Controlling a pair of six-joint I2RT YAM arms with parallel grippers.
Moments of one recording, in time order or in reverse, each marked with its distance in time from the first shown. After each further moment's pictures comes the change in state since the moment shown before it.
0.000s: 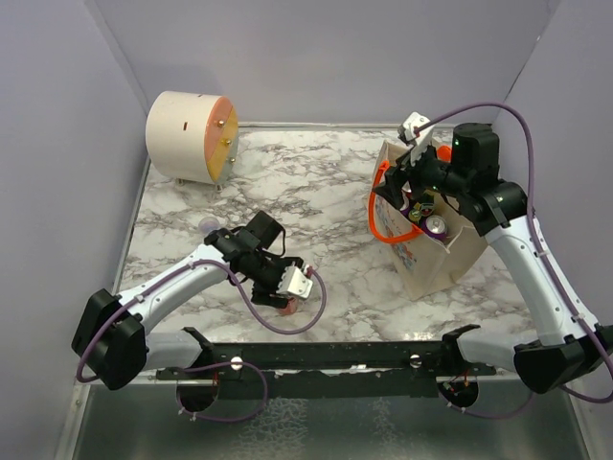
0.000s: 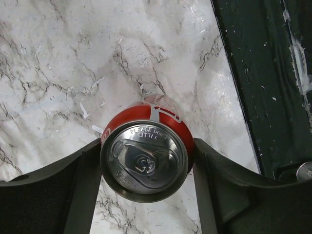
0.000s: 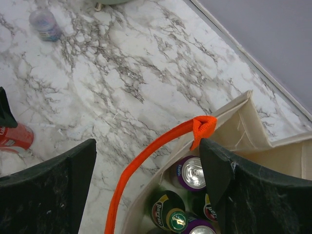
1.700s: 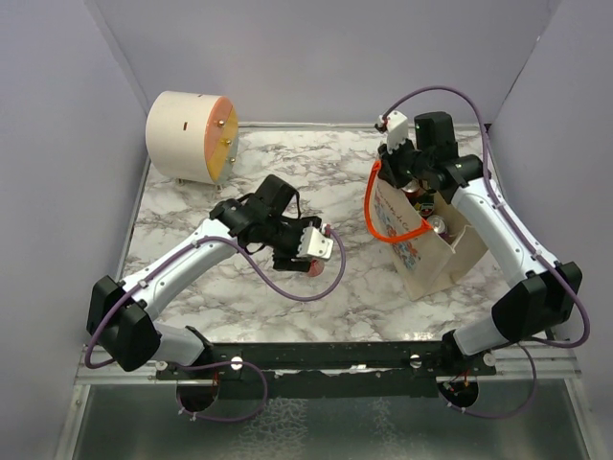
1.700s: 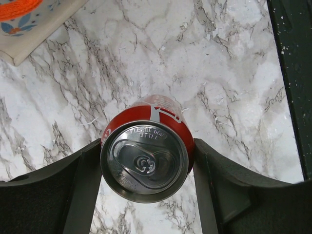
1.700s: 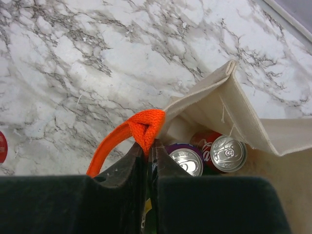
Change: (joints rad) left arm -0.006 0.121 0.320 0.037 0.000 -0.113; right arm 0.004 0.274 0.073 -0.021 0.220 0.037
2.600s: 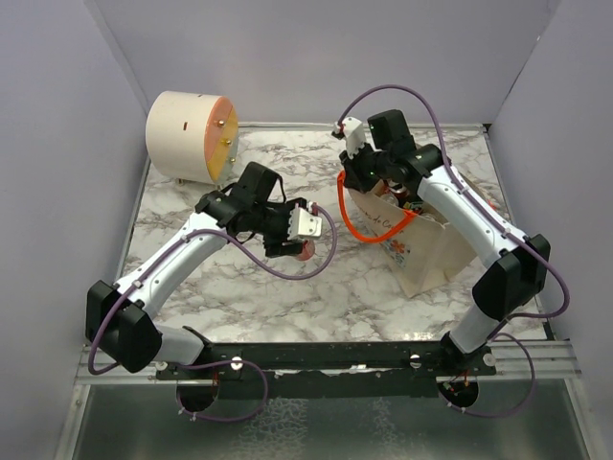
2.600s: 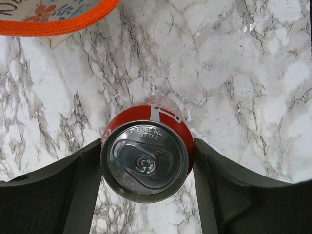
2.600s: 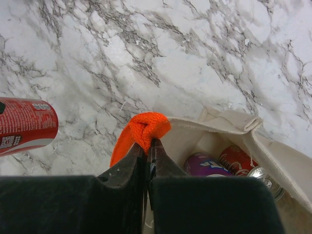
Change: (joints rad) left arm 0.119 -0.003 0.034 0.020 -0.002 -0.045; right arm 0.181 0.176 0.174 -0.094 -0.005 0.040
